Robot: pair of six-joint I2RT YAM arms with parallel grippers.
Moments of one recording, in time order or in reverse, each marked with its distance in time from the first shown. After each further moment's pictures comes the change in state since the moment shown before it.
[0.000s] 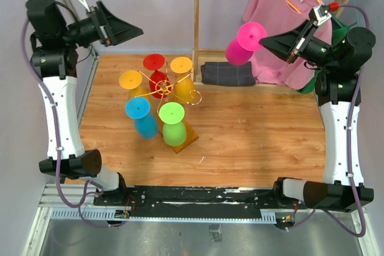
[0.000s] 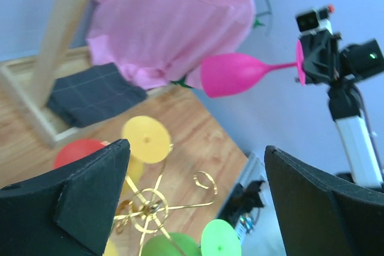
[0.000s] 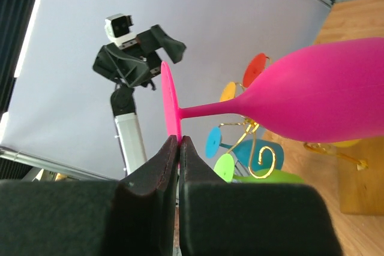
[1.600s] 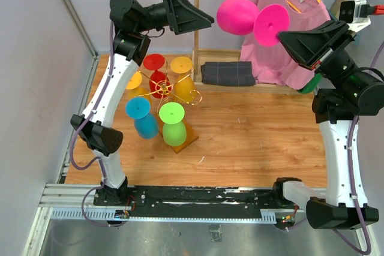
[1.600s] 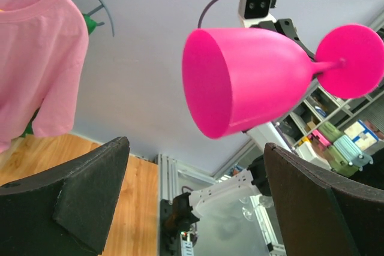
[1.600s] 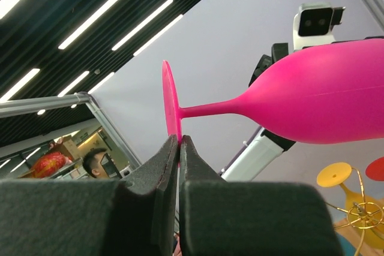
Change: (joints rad) left arm -0.587 0.343 0.096 0.903 -0.017 -0.570; right arm 0.076 -0.148 -0.137 0.890 0.231 0.497
